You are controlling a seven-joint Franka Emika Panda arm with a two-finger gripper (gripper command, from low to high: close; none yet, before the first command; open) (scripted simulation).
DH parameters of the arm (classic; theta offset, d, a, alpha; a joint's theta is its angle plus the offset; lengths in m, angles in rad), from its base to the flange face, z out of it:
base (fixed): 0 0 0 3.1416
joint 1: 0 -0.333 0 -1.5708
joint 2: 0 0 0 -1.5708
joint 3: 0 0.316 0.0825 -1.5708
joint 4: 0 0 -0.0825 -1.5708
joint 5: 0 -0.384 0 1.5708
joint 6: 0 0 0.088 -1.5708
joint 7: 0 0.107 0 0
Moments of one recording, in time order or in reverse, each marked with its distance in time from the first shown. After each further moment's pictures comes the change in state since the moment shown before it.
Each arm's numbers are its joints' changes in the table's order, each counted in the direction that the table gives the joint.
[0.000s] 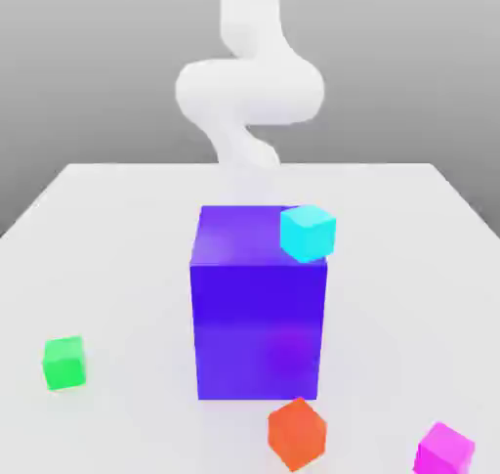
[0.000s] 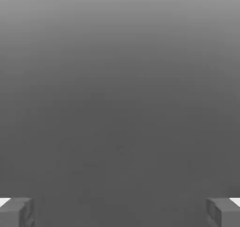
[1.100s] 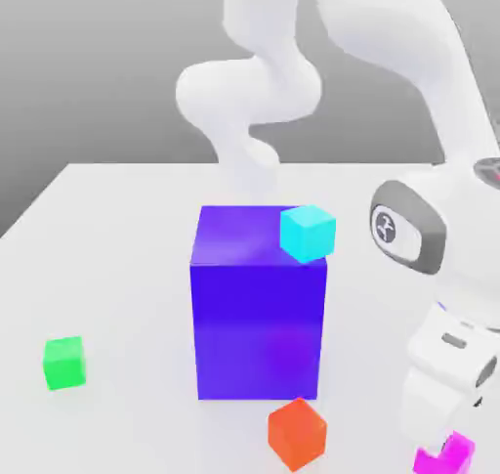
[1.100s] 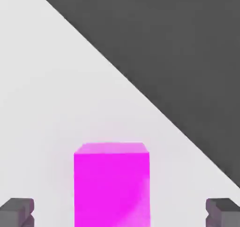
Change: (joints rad) arm -0.269 -1.206 0.118 -0.063 0.151 -0.400 -0.226
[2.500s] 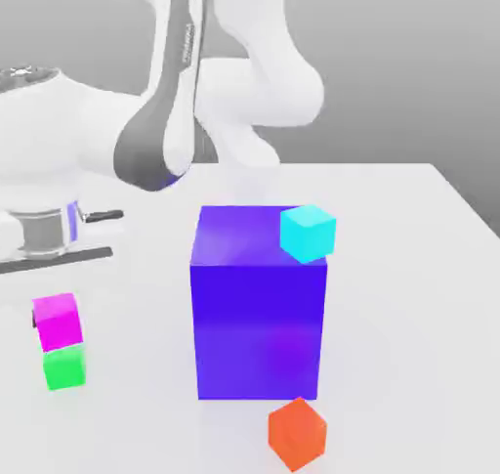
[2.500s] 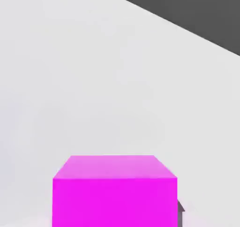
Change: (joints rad) arm 0.690 0.490 -0.370 0.375 -0.128 0.075 -0.781
